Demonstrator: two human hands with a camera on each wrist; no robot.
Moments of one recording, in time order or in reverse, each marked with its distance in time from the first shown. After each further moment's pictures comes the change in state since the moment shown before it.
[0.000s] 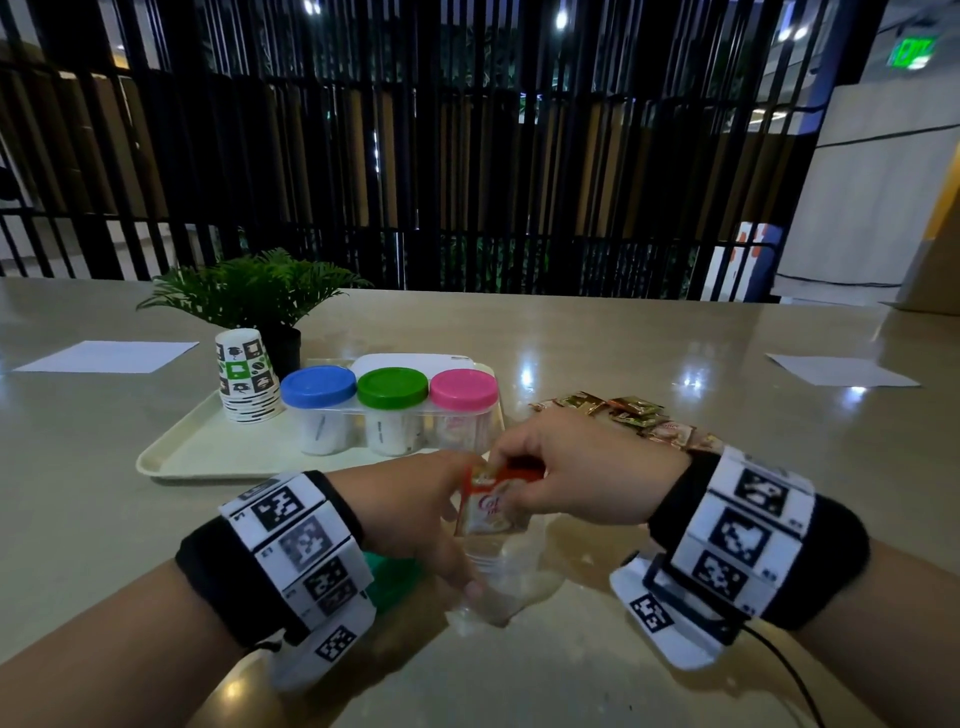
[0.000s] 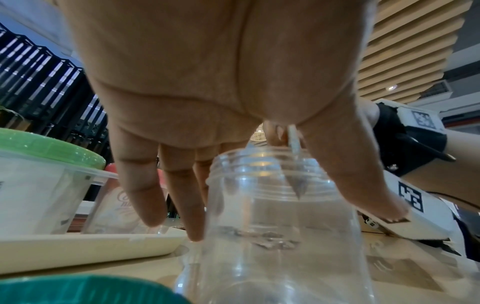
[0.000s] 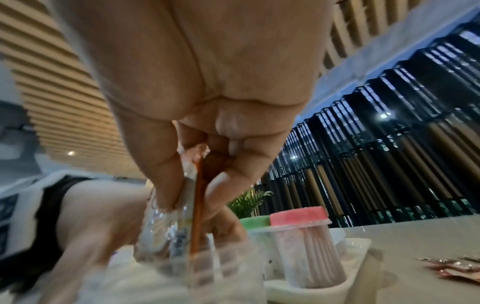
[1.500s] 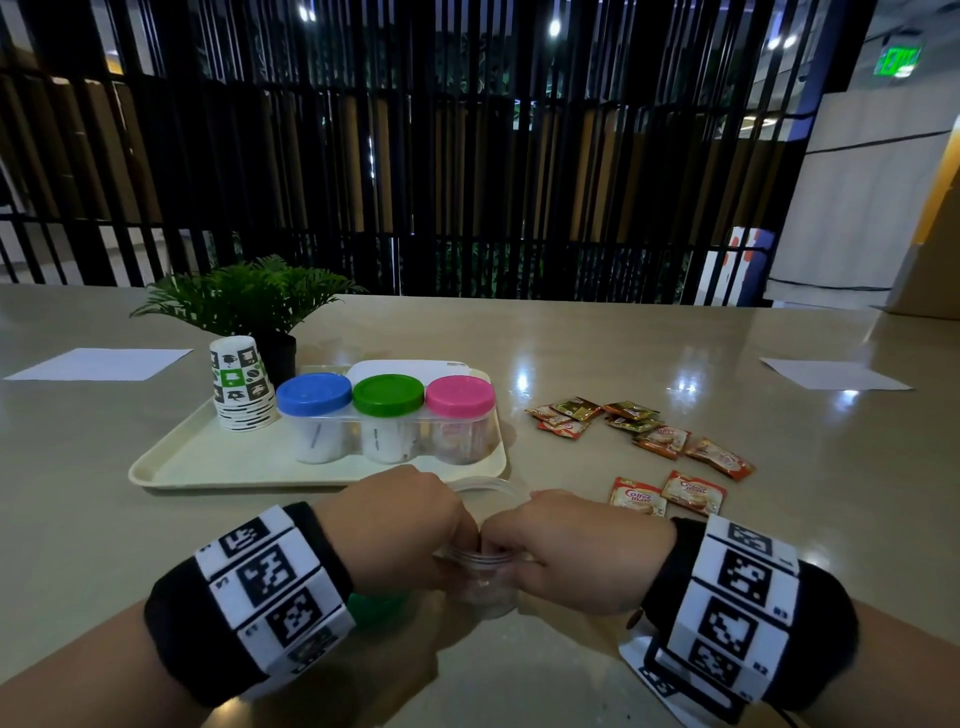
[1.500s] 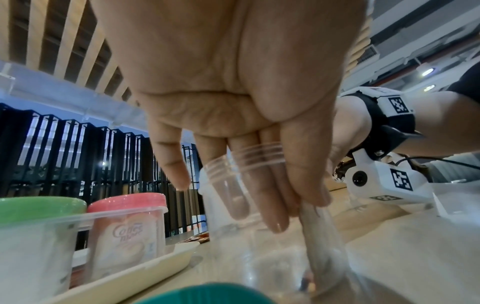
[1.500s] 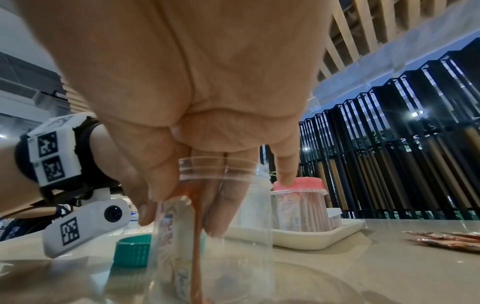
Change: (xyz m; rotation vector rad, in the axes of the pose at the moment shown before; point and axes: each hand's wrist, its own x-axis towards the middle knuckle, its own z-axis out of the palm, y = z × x) left_hand -0.012 0.000 0.008 0.559 0.066 0.236; right_hand -0.014 -0.005 0.032 -0.259 -0.228 -0.009
